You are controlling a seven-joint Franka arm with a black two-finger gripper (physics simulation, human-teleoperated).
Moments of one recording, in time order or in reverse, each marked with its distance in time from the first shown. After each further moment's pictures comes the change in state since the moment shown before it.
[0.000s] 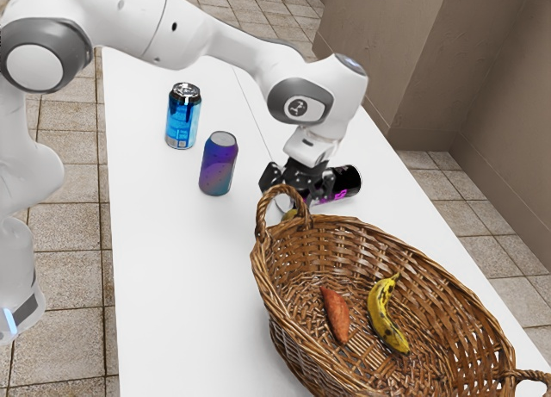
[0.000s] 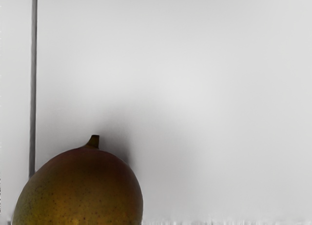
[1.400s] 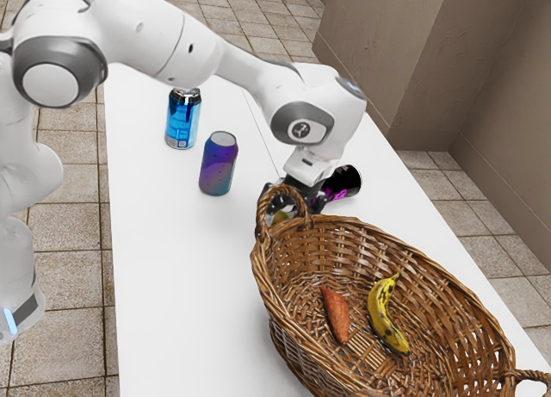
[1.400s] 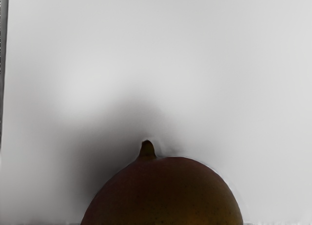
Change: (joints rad) arm 0.030 0.088 -0.012 -0.024 -0.070 0.032 0.017
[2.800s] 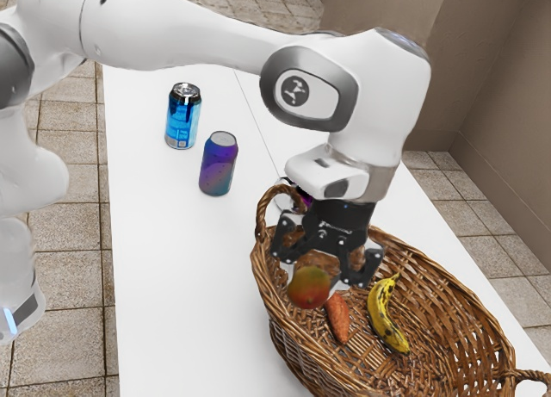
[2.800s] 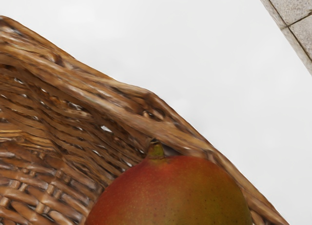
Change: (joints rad) arm -0.341 -0.061 -0.232 0.453 -0.117 -0.283 -0.088
